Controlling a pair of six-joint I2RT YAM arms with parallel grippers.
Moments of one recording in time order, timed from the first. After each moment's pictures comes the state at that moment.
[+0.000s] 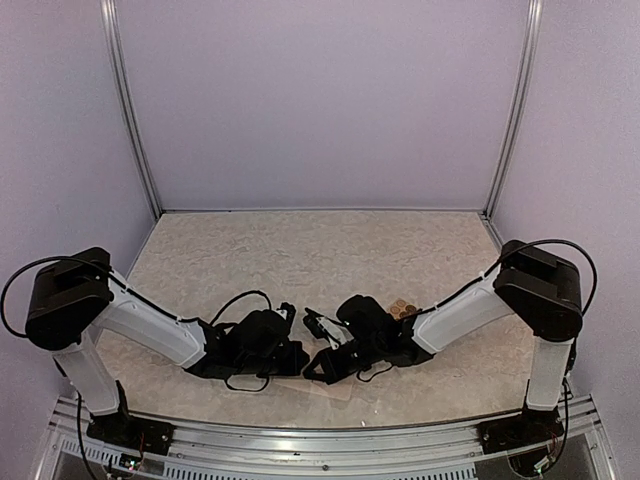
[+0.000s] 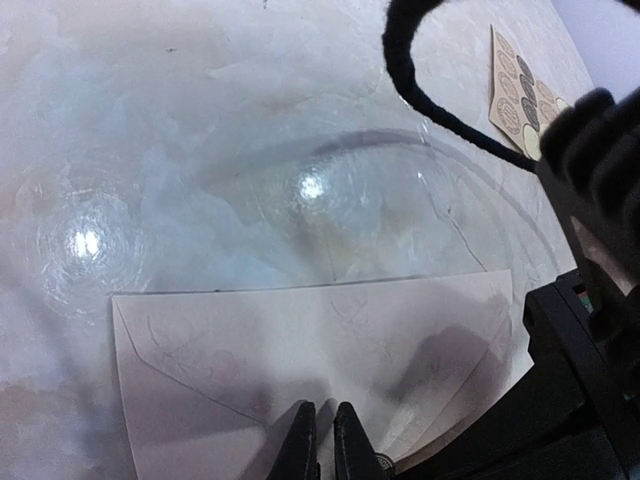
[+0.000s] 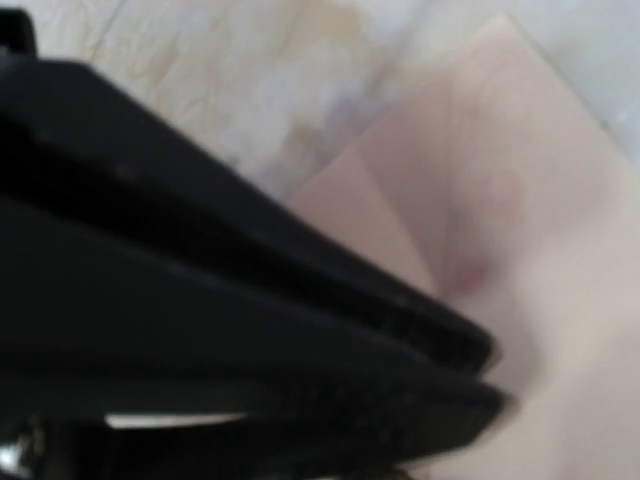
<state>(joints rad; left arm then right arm) -1.11 1.75 0.68 0.30 -0.15 -0.88 1.08 1.95 0.90 0.34 -0.38 0.61</state>
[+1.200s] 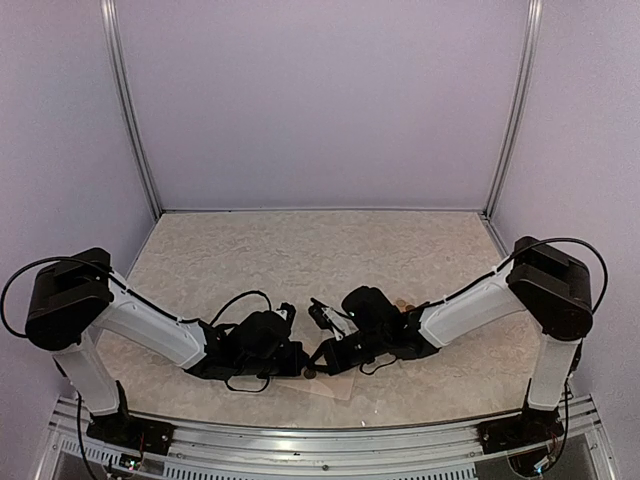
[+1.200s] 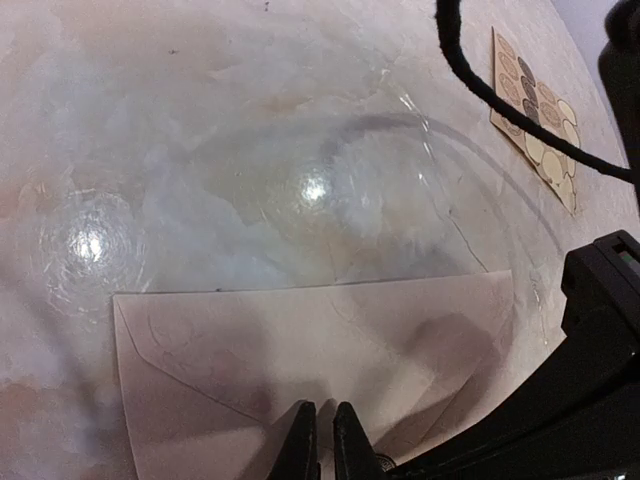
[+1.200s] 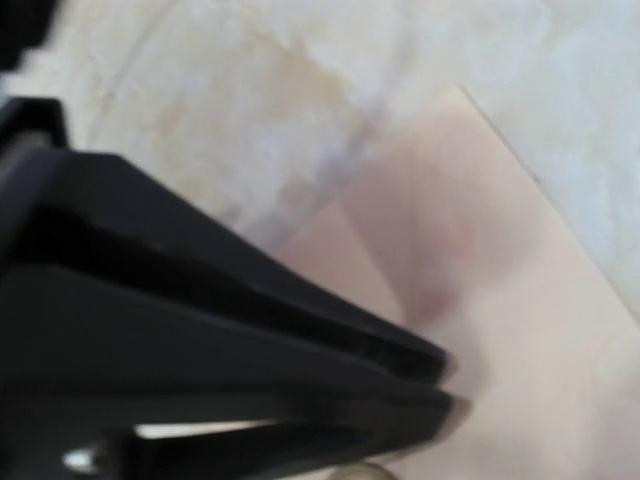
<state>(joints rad) -1.12 1.75 0.68 0.30 -0.16 -0.89 1.05 1.89 0.89 0.31 -0.37 0.63</state>
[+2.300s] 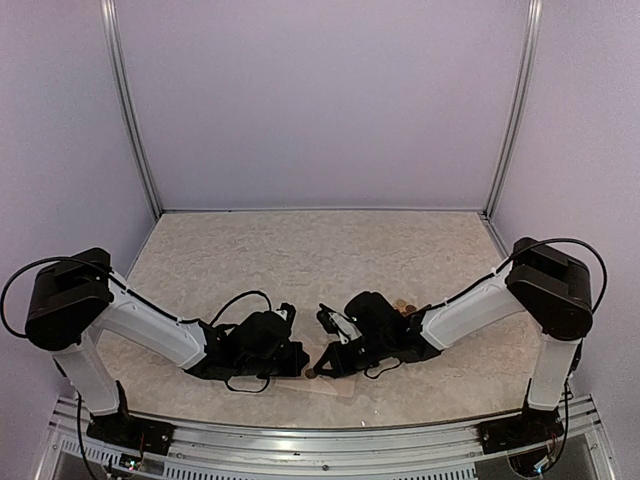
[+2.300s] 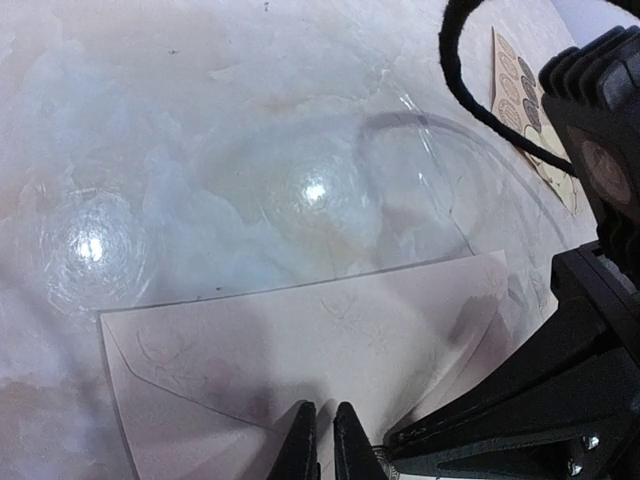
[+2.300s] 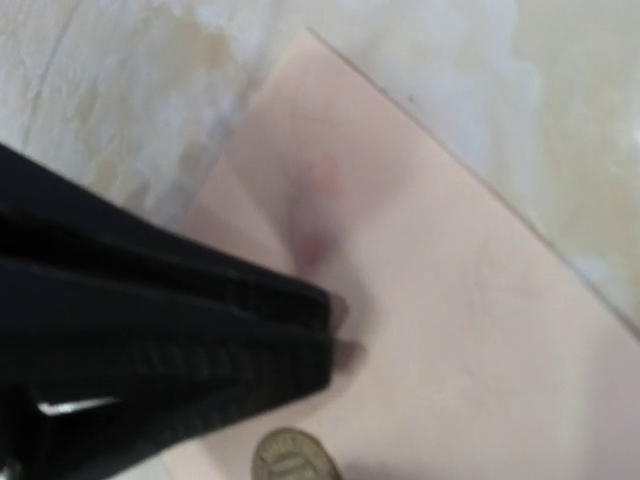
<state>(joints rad) -1.12 1.75 0.68 0.30 -0.17 -0.89 1.04 1.90 0.86 0.28 -0.33 0.70</state>
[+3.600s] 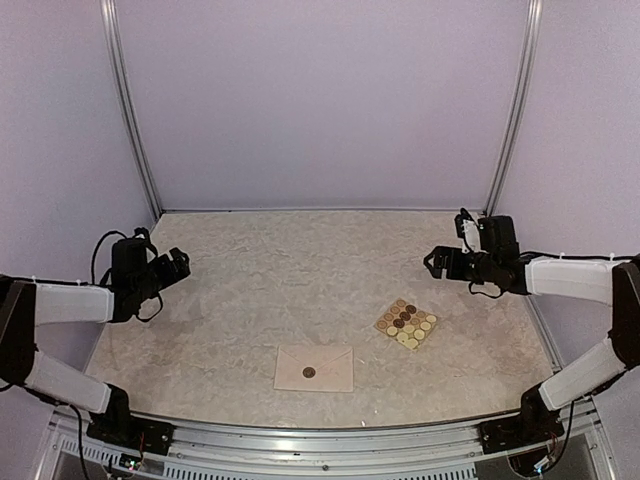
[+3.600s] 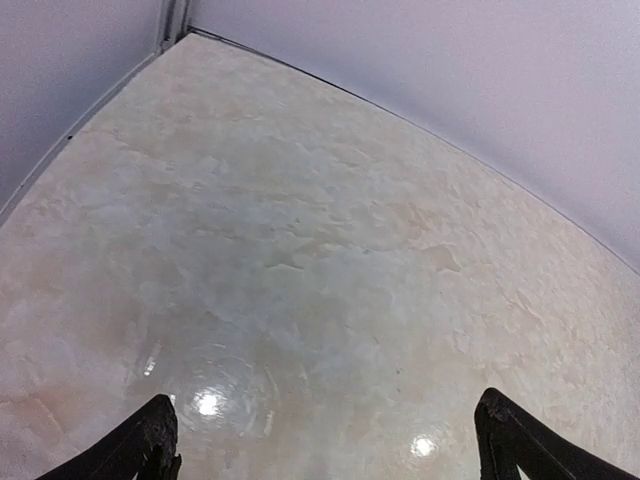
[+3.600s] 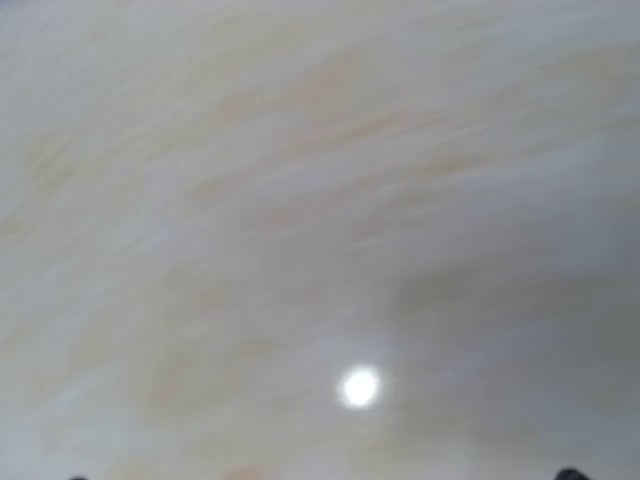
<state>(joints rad) -0.21 1.32 0.52 0.32 -0.12 -0.49 0.37 1.43 0.77 0.04 -0.11 0.32</state>
